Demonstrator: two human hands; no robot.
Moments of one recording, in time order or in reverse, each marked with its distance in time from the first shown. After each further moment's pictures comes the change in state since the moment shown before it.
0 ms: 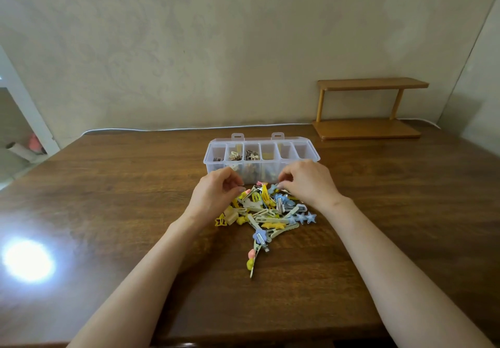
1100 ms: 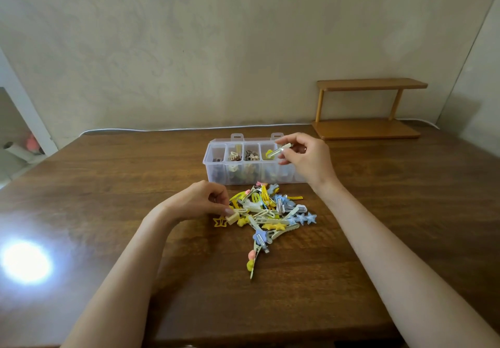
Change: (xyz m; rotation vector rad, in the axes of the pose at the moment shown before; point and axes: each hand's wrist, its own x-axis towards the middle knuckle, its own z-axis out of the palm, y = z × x) left_hand 0.003 -0.015 -0.036 0.004 -0.557 -0.120; right_hand 0.014 -0.008 -0.015 0.847 0.337 0.095
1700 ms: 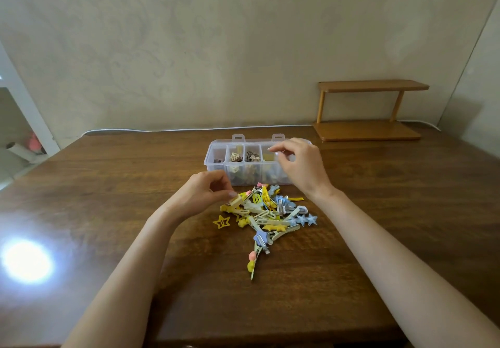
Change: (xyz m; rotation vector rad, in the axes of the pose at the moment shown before) left_hand -0.002 0.007 0.002 -0.103 0.268 0.118; right_hand 0.002 0.010 0.011 -0.372 -0.025 -0.237
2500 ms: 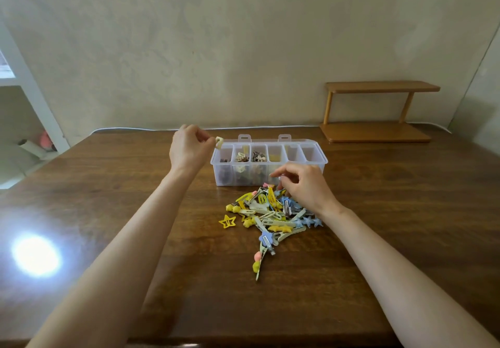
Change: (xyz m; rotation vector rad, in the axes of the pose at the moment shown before) left_hand 0.057 0.002 -0.034 0.069 0.695 -0.228; right_hand -0.026 0.008 0.007 0.099 -0.246 0.086
